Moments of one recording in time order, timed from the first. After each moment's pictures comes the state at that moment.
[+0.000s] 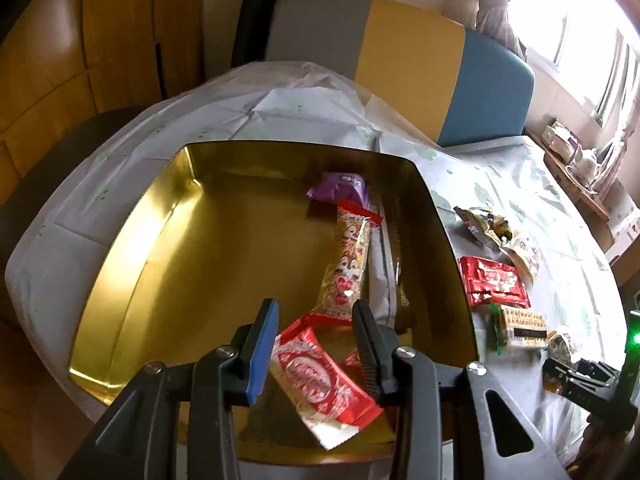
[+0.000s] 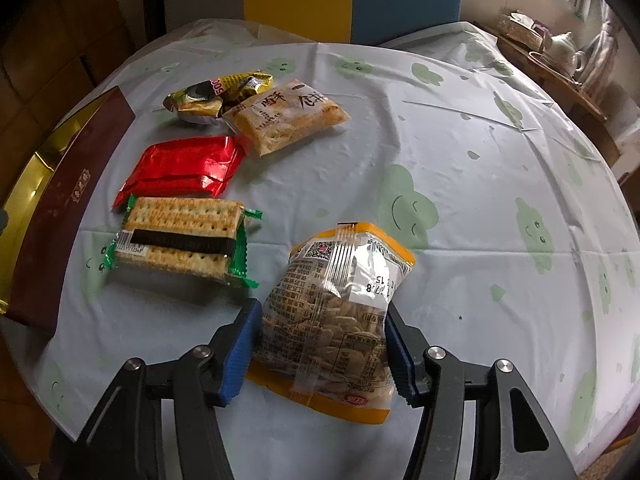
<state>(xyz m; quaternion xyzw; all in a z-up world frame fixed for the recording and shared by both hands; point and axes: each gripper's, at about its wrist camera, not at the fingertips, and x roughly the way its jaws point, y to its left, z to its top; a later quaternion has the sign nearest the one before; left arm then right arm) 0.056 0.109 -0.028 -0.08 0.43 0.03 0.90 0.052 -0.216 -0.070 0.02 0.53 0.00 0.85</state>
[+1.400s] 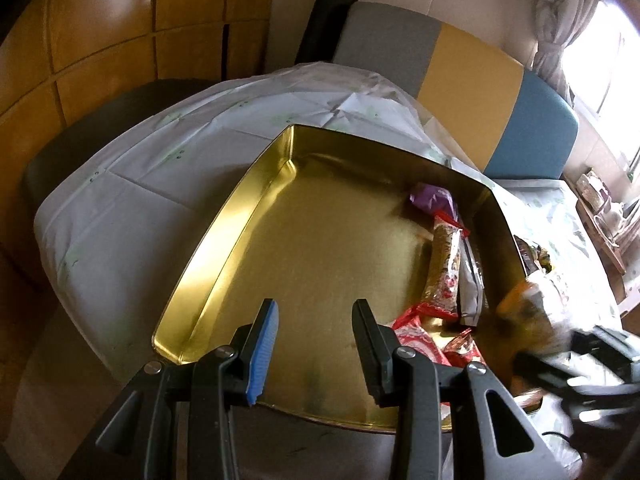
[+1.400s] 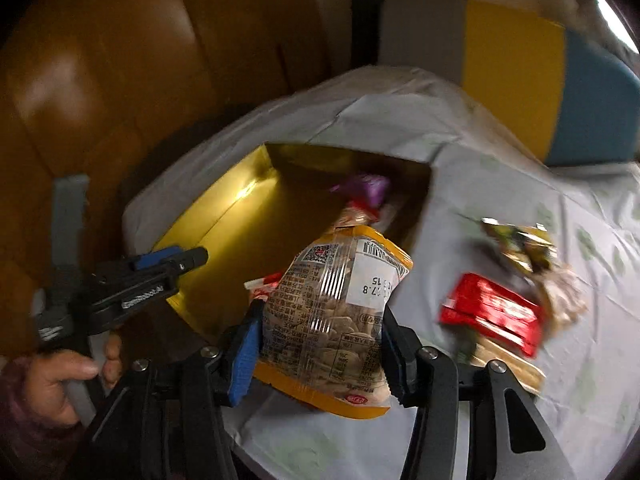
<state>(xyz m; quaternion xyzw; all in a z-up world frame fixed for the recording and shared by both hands) 0.022 0.187 -0.041 -0.15 0.42 0.10 0.89 0.067 0.001 0.009 -0.07 0.46 0.30 0.83</state>
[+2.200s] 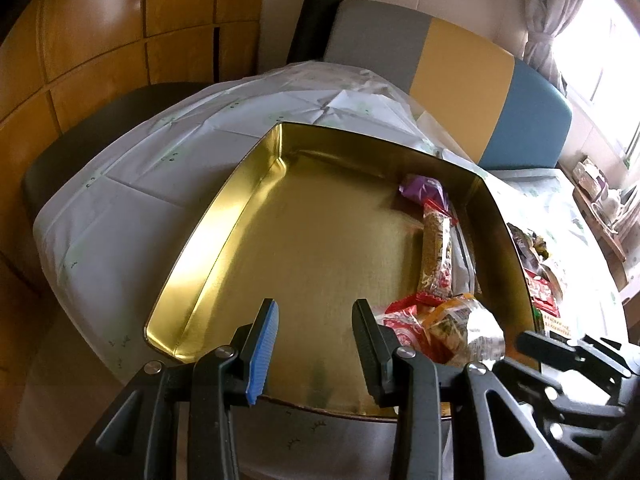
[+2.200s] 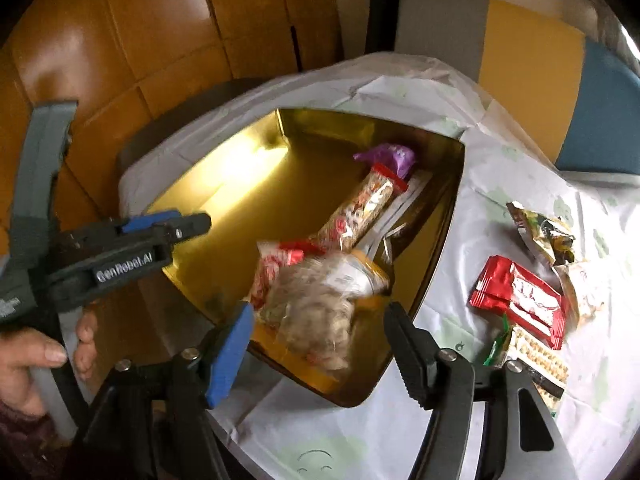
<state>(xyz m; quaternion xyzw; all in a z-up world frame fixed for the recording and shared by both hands) 0.019 0.175 -0.040 -0.13 0.42 0.09 0.89 0.049 0.013 -0.016 -0.10 0.46 0.29 0.83</state>
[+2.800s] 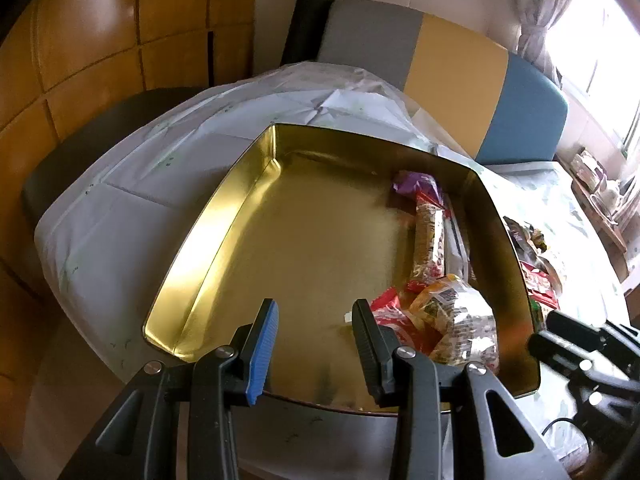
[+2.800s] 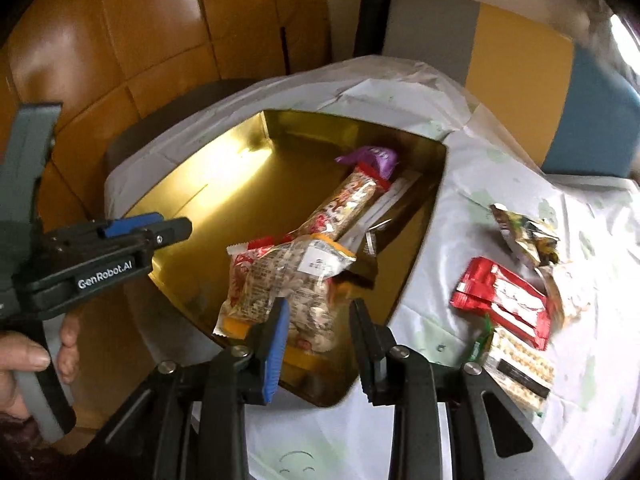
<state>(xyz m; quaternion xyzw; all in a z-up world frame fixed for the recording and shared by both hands) 0.017 0.167 -0.037 -0.11 0.42 0.08 0.90 0.046 -0.007 -0.006 -0.09 0.44 0.27 0.85</state>
